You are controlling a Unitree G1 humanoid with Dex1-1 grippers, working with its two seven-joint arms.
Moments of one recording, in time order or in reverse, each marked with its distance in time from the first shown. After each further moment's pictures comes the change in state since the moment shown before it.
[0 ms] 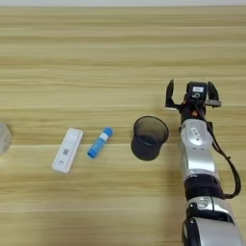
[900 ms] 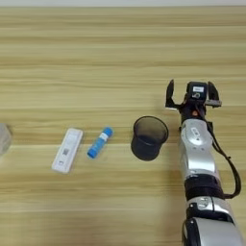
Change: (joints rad) left arm -0.113 -0.010 -0.092 0.353 0.065 -0.149 0.008; right arm 0.001 0.000 -0.001 -0.005 0.000 0.005 0.000
